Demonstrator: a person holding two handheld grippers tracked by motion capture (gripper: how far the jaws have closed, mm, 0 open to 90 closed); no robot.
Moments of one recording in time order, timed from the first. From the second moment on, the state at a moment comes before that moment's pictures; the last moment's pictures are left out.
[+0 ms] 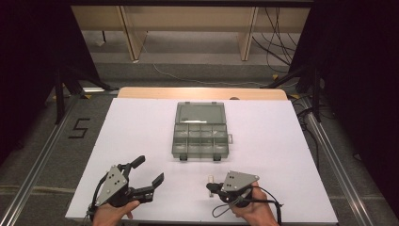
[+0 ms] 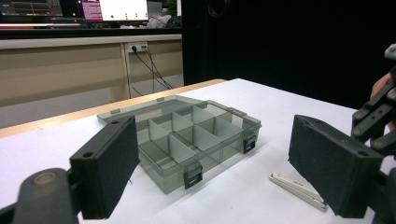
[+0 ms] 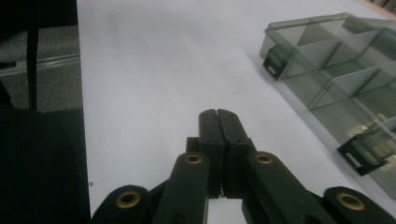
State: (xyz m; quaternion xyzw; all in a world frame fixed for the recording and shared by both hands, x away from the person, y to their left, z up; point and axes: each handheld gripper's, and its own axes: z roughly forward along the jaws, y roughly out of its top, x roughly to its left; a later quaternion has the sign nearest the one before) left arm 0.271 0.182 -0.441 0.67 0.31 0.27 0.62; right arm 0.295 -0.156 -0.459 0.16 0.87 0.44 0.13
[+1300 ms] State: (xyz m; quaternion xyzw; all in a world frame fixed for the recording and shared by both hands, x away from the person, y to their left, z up) left arm 0.270 0.181 -0.440 0.67 0.31 0.27 0.62; right arm 0.298 -0.139 -0.480 0.15 0.92 0.34 0.11
